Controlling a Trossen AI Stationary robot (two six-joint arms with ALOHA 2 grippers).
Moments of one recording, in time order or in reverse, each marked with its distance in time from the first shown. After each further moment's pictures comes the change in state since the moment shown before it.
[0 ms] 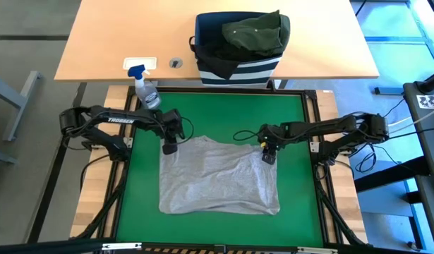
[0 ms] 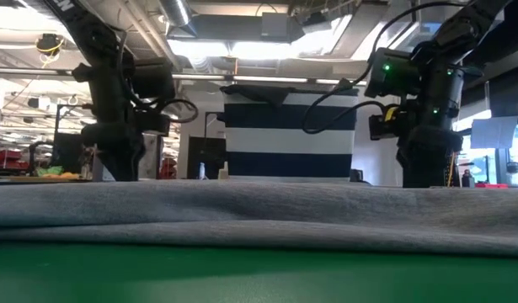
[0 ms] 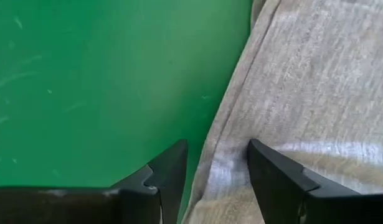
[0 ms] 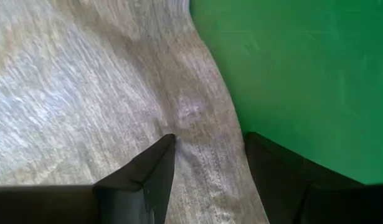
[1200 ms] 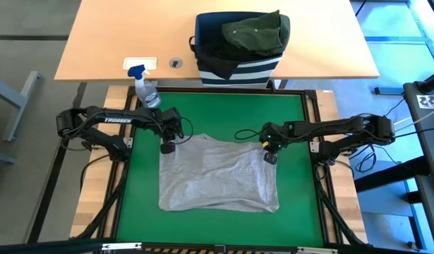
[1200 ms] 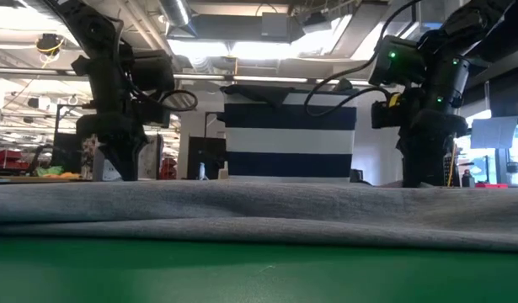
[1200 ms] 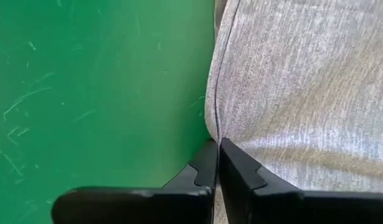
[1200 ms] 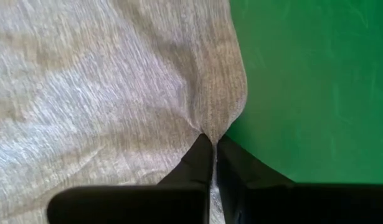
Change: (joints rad) left arm 0.000 -0.044 0.026 -0.066 0.012 0.082; right arm 0.001 -0.086 -0.002 -0.018 -0.027 -0.021
